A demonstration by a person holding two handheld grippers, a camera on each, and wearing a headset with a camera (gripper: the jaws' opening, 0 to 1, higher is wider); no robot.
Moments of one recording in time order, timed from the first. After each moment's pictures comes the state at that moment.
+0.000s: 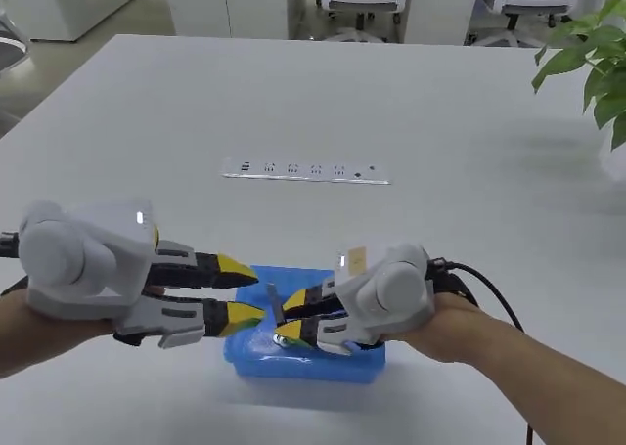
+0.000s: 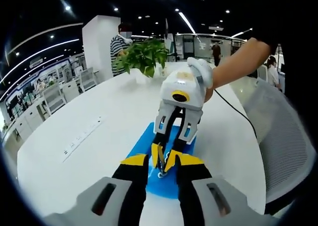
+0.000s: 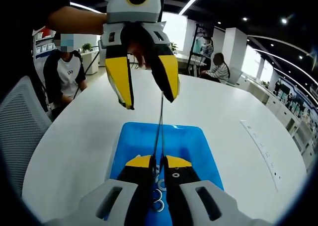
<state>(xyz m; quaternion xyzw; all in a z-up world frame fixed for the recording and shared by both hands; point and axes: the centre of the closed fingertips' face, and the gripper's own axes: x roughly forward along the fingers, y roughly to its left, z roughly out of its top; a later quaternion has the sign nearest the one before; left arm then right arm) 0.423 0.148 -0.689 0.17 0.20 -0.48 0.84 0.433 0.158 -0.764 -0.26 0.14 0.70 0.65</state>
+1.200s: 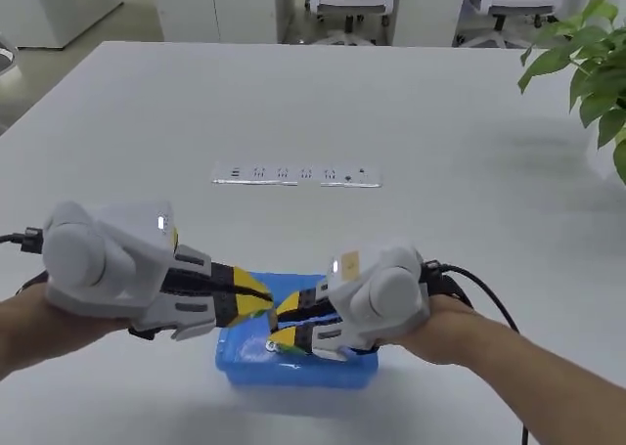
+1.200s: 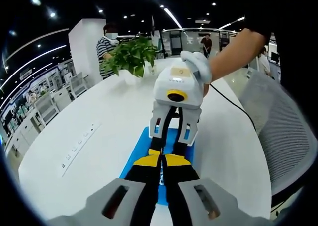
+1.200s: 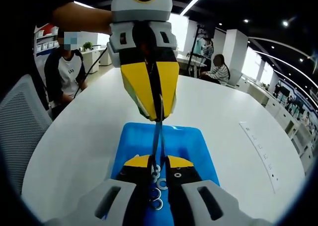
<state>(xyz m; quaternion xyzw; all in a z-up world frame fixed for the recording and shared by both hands) 0.429 0.132 -0.689 0.21 0.20 -0.51 0.81 0.433 0.156 -0.760 -0.27 0.13 0.70 0.64</state>
